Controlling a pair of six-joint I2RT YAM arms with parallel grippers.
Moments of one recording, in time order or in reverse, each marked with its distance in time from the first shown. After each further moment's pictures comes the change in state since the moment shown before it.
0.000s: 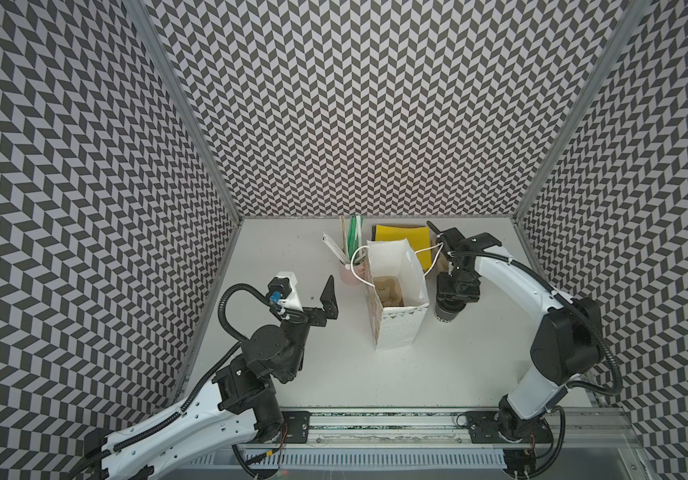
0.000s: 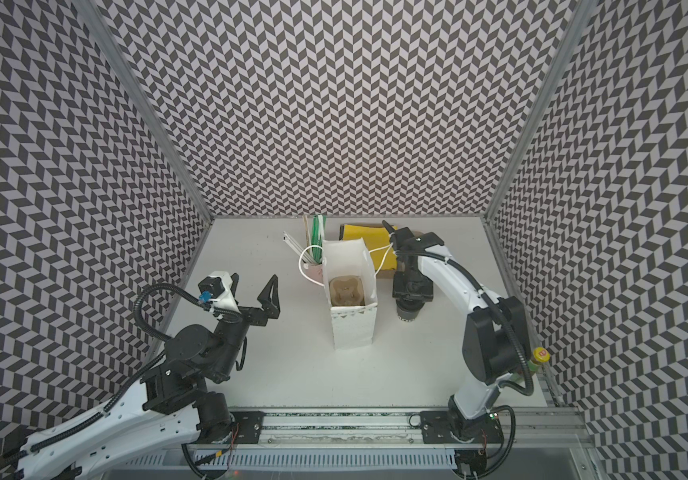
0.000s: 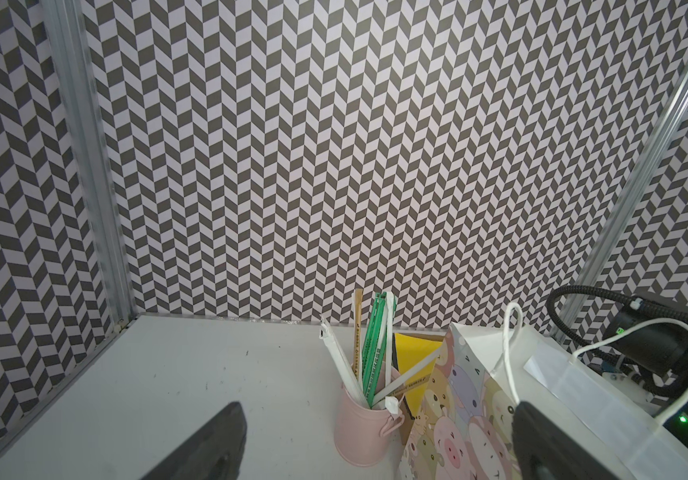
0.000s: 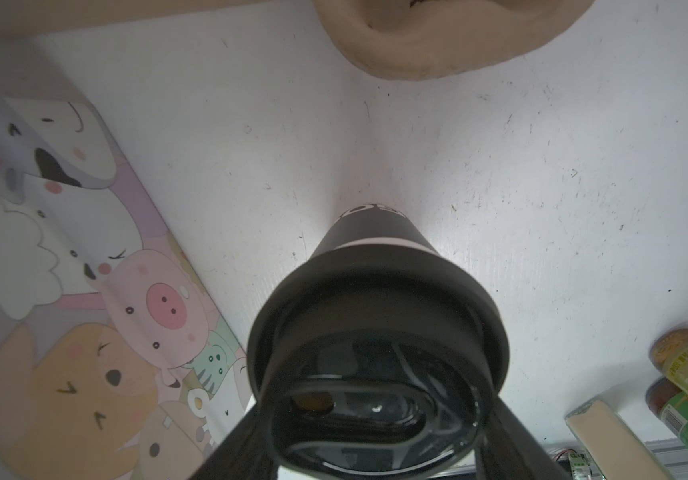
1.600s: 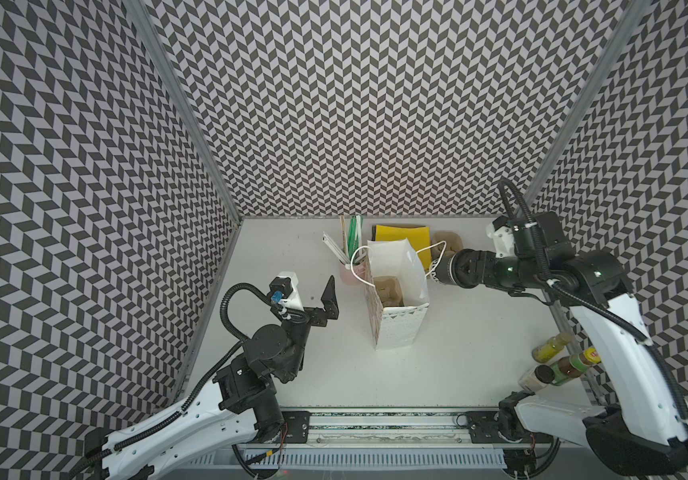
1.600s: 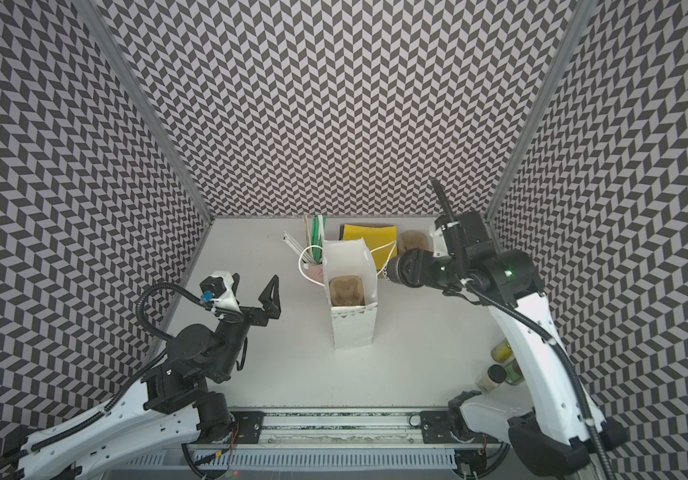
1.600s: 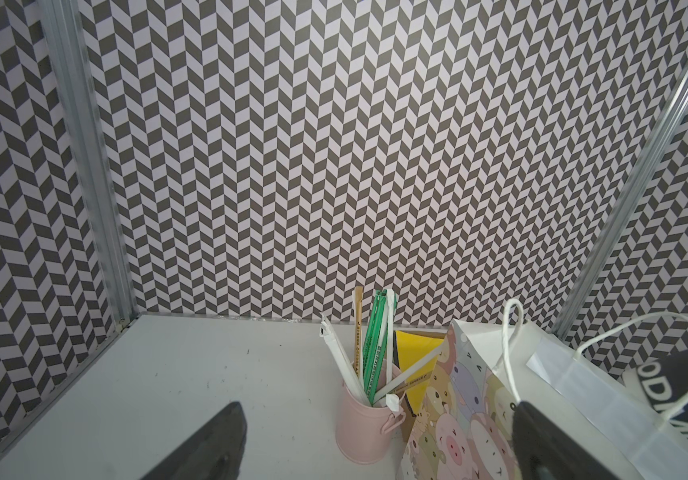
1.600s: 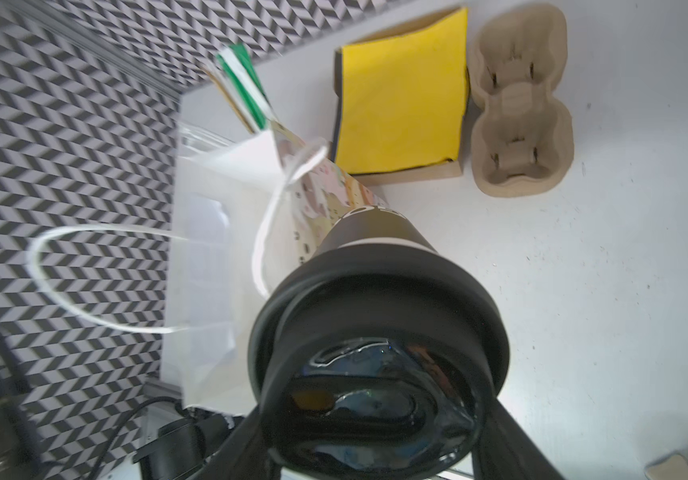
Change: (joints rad) left arm 0.000 0.003 0.000 -0.004 0.000 0.001; right arm -0.005 -0.515 0.254 -0.069 -0.224 0.007
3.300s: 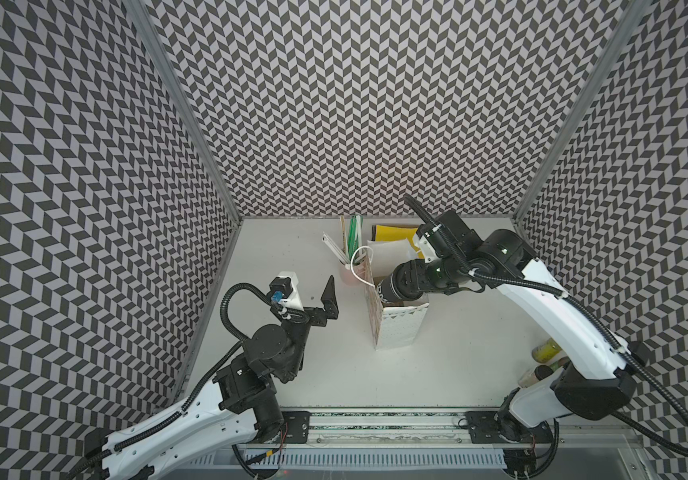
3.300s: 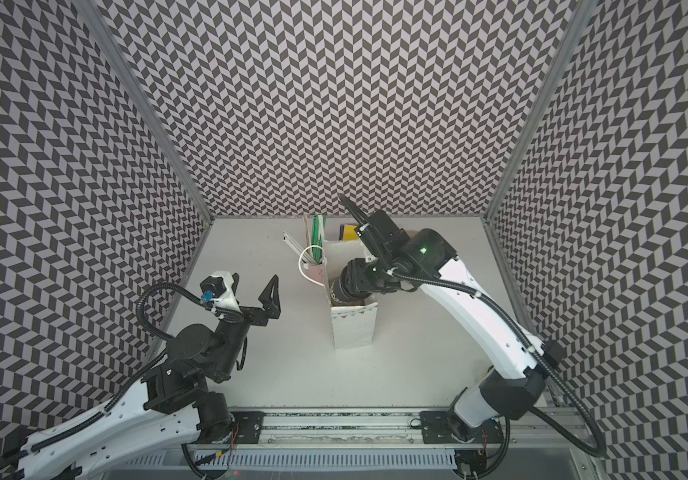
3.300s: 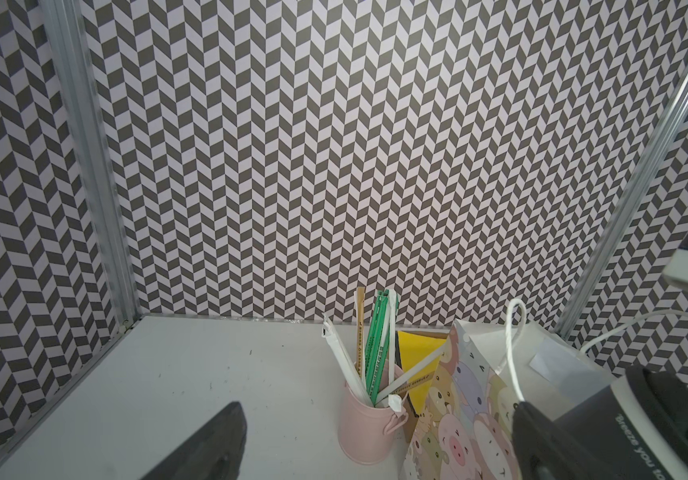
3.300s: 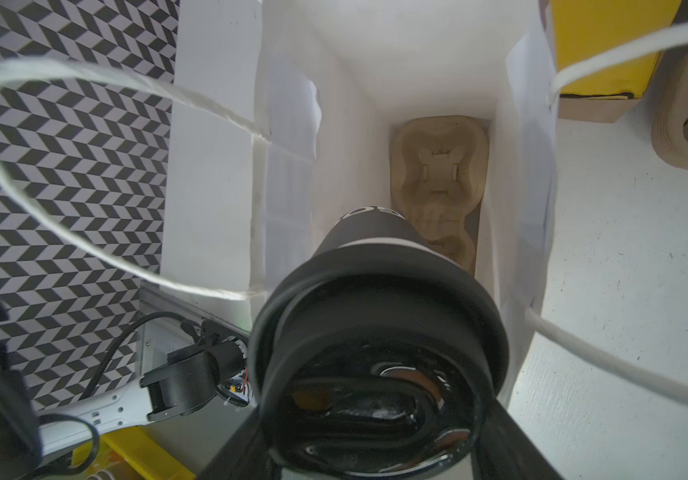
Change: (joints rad) left arm 0.004 0.000 0.000 0.000 0.000 0.006; right arm 0.399 0.362 0.167 -0.021 0.089 0.123
